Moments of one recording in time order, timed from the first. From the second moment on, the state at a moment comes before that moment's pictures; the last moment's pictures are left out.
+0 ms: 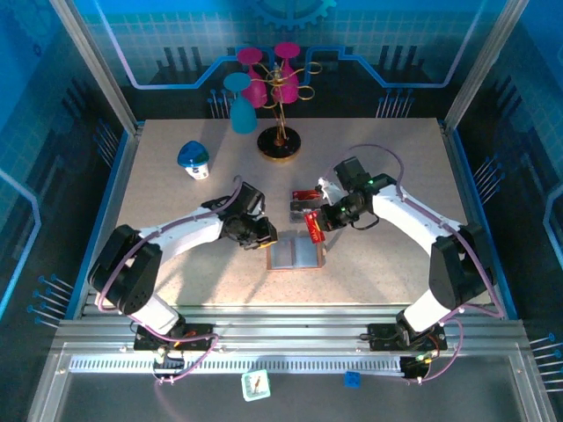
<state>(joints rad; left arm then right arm) -0.54 1.56 0.93 -0.47 0.35 -0.86 0.44 1.58 1.18 -0.82 -0.42 0.03</state>
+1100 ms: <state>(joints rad) -0.43 1.44 0.76 -0.39 0.35 -0.88 0.49 1.85 1.72 -1.16 -0.10 -0.93</state>
